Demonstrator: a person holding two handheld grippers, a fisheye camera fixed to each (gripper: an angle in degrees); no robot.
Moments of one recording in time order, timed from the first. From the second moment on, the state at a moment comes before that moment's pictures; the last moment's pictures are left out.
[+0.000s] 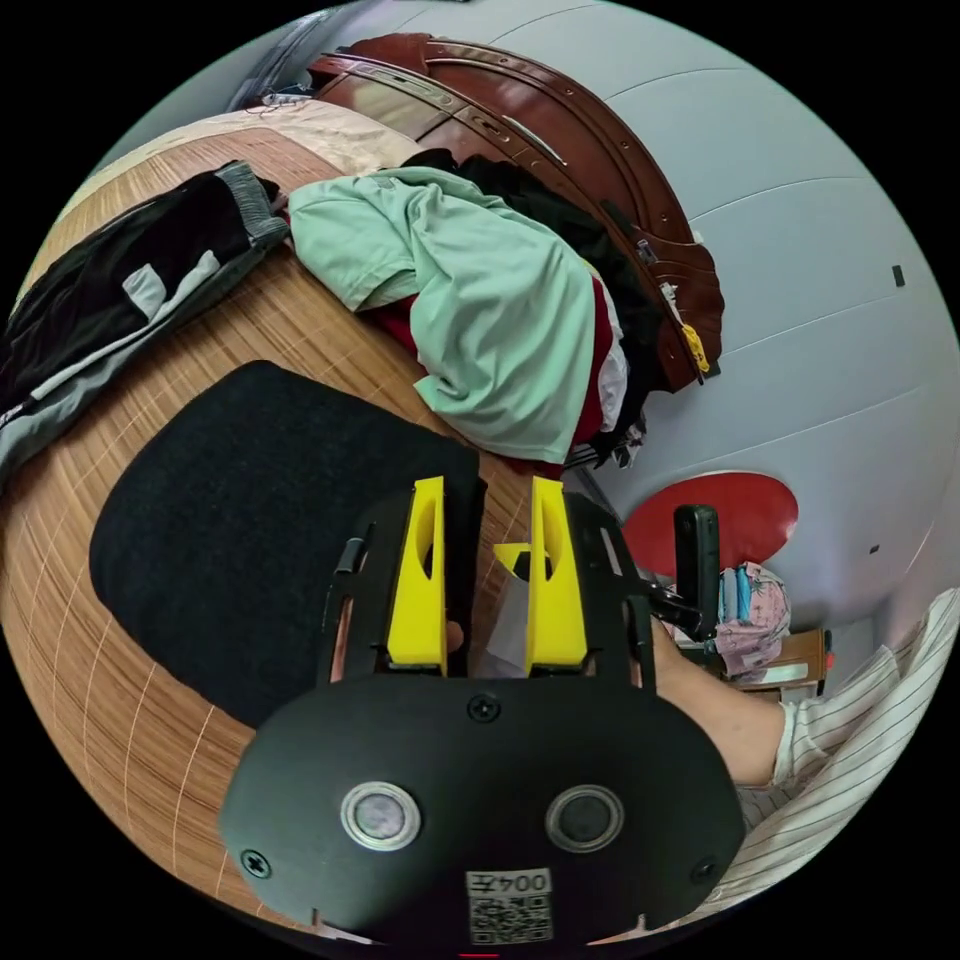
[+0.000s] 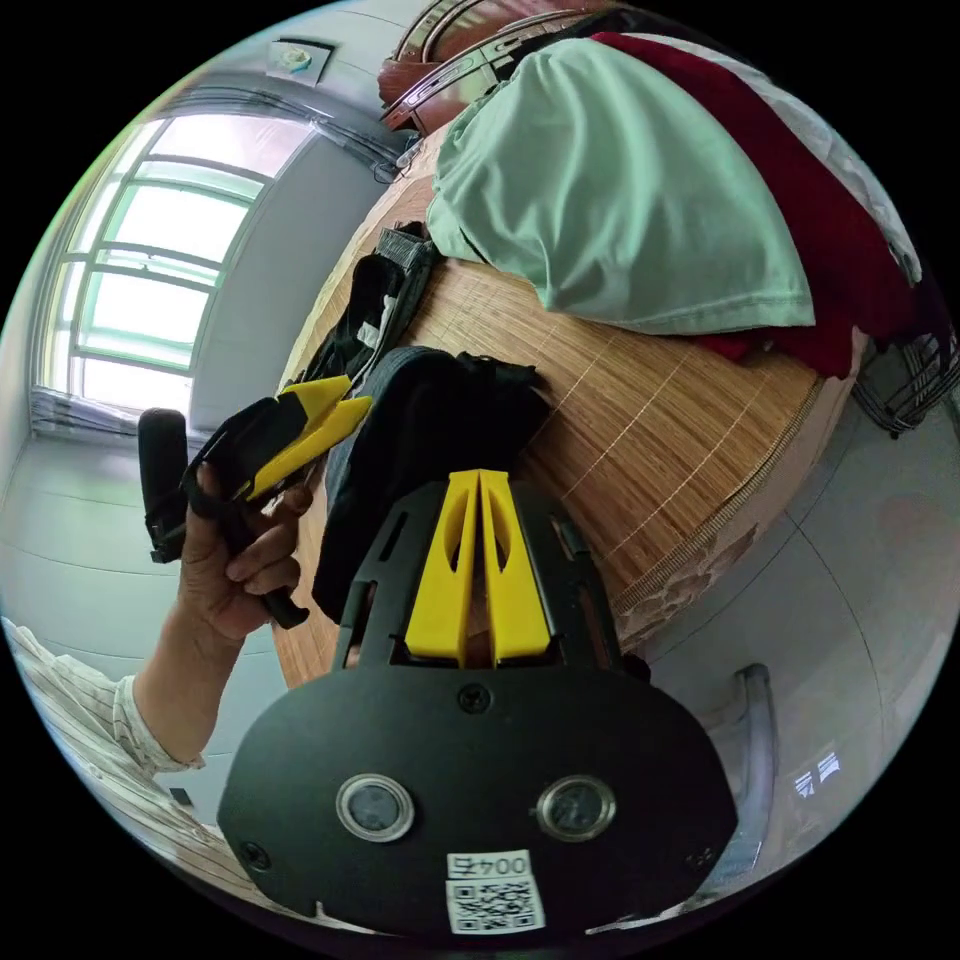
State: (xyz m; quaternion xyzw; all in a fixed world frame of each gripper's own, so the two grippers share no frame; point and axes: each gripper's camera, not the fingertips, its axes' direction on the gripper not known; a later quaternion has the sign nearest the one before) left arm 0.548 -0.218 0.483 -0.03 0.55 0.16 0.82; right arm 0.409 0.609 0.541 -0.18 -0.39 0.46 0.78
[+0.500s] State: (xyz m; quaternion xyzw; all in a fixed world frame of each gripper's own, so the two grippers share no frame) left arm 0.515 -0.149 0.408 0.17 0.35 0.21 0.90; right arm 0.372 0.471 0.477 -0.04 -0.31 0.20 0.93
